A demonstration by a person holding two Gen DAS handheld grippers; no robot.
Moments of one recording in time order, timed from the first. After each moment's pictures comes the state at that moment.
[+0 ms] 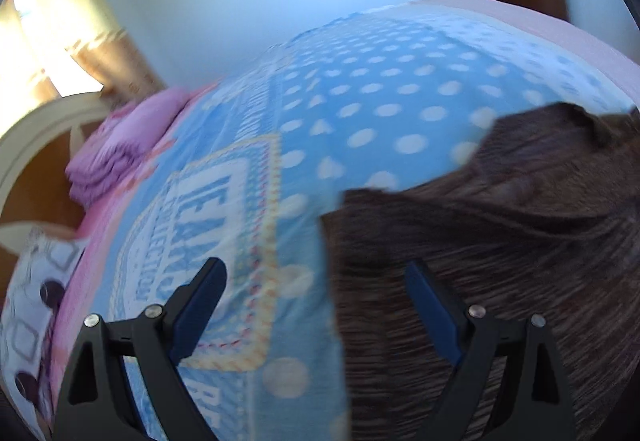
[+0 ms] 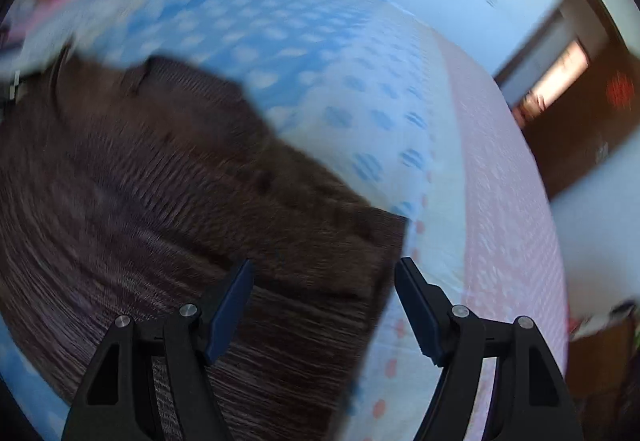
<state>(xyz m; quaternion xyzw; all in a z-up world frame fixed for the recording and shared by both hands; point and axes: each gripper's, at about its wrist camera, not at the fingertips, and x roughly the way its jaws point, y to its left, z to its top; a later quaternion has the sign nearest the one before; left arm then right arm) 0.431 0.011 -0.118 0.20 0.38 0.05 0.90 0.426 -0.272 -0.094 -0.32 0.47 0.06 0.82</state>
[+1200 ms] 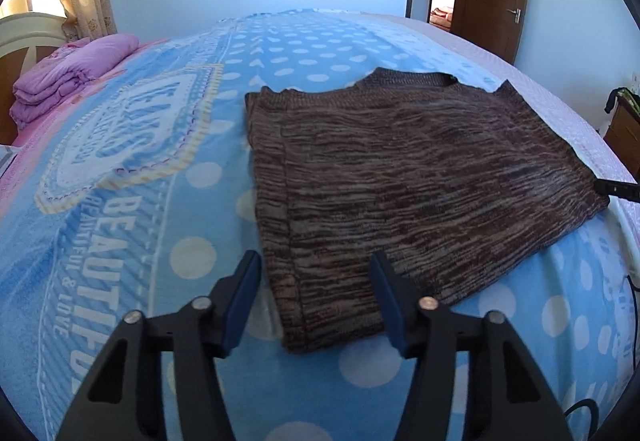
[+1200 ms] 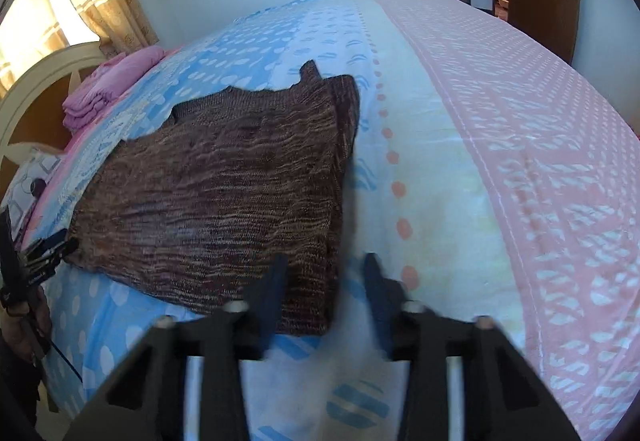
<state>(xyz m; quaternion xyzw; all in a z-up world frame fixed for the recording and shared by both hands) 0.293 0.038 -0.144 0.03 0.41 -0.09 0.91 0.287 -0.384 -0.087 0.05 0.46 0.09 0.88</state>
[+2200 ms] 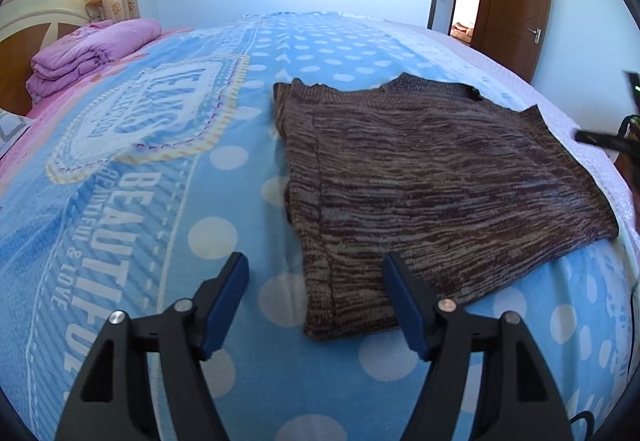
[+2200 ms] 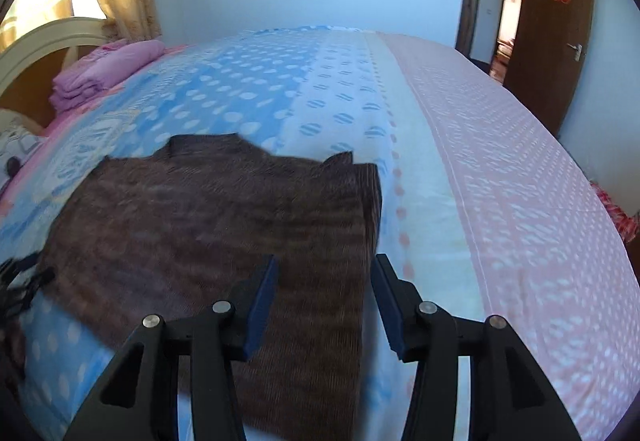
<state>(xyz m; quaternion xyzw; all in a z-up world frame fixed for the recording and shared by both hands) 0.287 0.054 -0.151 0.00 0.41 -0.05 0.91 0.371 -0.352 -0.059 -0.04 0.41 0.02 0.91</state>
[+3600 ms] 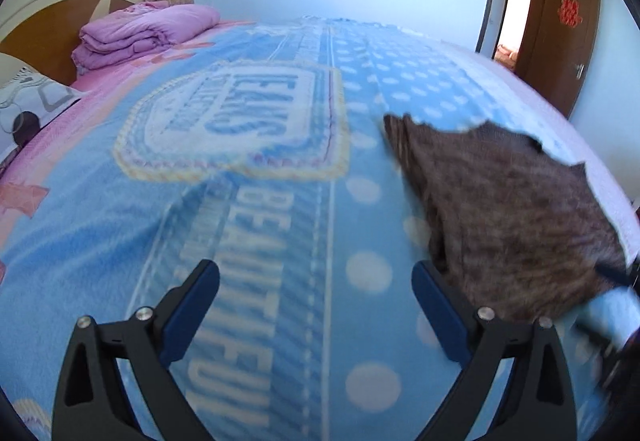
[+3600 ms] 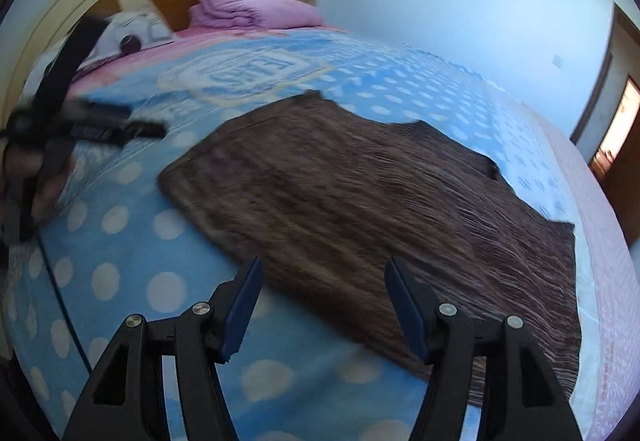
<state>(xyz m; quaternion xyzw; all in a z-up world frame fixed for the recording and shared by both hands) 0.307 0.143 -0.125 -0.05 0.40 0.01 0.92 0.249 -0.133 -0.090 -0.21 0.35 0.25 0.88</state>
